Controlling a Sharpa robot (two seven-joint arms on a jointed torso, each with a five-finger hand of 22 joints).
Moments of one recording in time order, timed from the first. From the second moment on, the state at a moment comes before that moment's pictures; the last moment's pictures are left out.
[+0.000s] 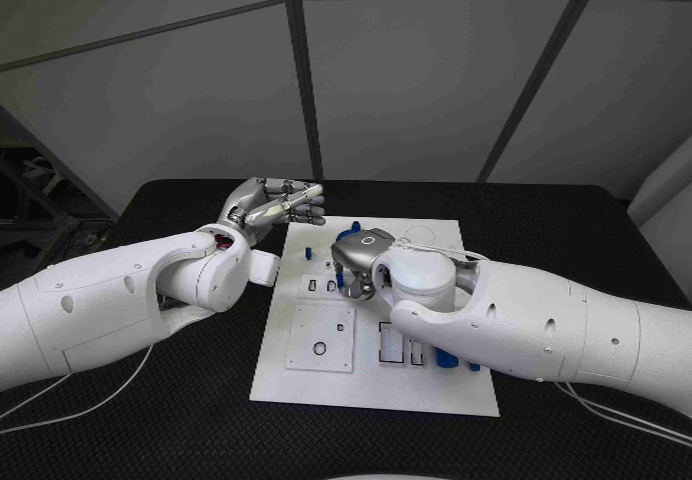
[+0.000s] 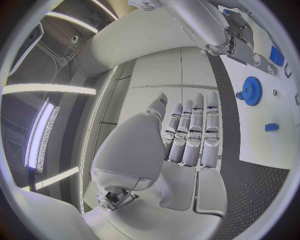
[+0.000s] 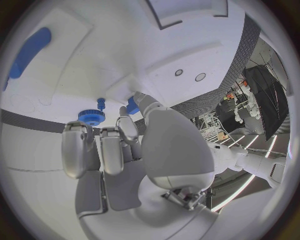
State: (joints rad) left arm 1.14 -0.94 0.06 1.59 -0.10 -0.41 0.38; left_hand 1.43 -0.02 0.07 0.07 0.13 1.01 0.21 0.07 0.07 1.13 0.14 0.07 0.07 1.17 0.09 0.14 0.20 0.18 1.01 0.20 0.37 0.15; right arm 1.21 -0.37 -0.05 1.46 -1.84 -0.01 -0.51; right_hand 1.33 -0.12 0.21 0.12 0.29 0.92 0.17 0.08 0.10 1.30 0.08 1.25 1.22 1.47 0.00 1.52 1.31 0.05 1.44 0.12 1.48 1.31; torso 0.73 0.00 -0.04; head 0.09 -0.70
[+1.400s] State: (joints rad) left arm 1.22 -0.92 0.07 1.52 -0.60 -0.21 -0.16; left_hand 1.25 0.00 -0.10 0.25 0.14 1.11 0.06 0.26 0.26 1.33 0.00 0.84 0.78 1.47 -0.07 1.24 1.17 0.11 1.41 0.03 1.29 1.10; right arm 1.23 -0.81 -0.02 1.61 -1.11 -0.39 0.08; right_hand 1.46 -0.14 0.29 0.19 0.29 1.02 0.15 0.18 0.10 1.08 0.07 0.46 0.47 1.18 0.02 0.52 0.55 0.17 0.82 0.13 0.75 0.59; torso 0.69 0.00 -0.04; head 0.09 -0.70
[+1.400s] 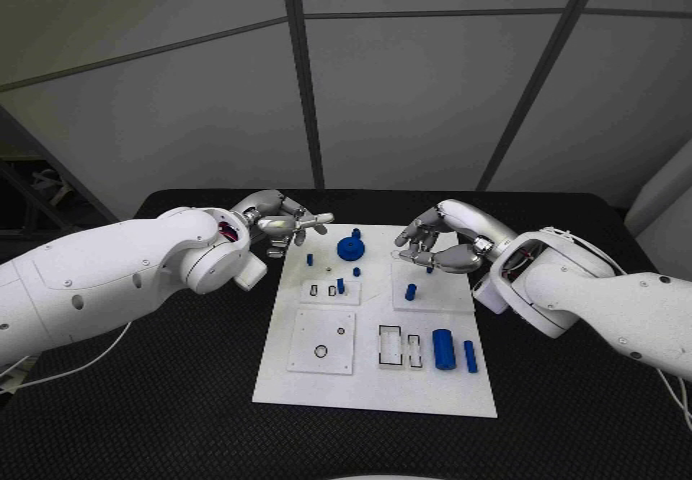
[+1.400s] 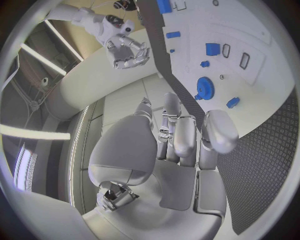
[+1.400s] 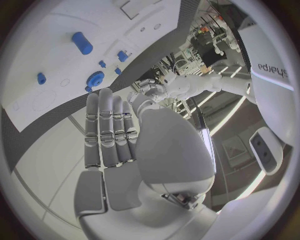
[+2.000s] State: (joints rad) left arm 1.33 -0.73 -0.03 1.41 -0.93 0.06 -0.57; left_hand 1.21 0.03 -0.18 0.29 0.13 1.05 0.06 0.38 0.41 1.34 -0.01 1.10 1.04 1.46 -0.07 1.24 1.18 0.07 1.46 0.03 1.41 1.29; right arm 1.23 -0.86 -0.02 1.55 -0.78 -0.41 0.21; right_hand 1.45 -0.14 0.30 0.16 0.31 1.03 0.17 0.11 0.08 1.16 0.10 0.19 0.16 1.23 0.06 0.16 0.37 0.17 0.88 0.17 0.55 0.46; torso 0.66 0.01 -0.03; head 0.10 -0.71
